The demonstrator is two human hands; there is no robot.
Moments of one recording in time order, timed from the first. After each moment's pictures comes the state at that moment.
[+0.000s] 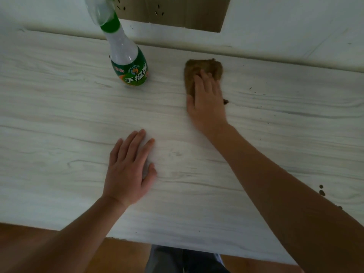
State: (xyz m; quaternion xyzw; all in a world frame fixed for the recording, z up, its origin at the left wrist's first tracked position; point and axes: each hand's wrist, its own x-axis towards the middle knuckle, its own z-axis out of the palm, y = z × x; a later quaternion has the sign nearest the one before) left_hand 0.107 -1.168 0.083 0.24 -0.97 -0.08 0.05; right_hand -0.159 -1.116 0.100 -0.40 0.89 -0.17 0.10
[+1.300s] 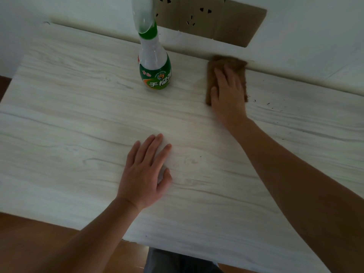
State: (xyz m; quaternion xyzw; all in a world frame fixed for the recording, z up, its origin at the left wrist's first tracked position) left_hand 0.108 -1.169 0.083 0.24 -0.96 -0.11 0.04; right_hand -0.198 -1.147 0.092 -0.40 0.90 -0.17 0.08
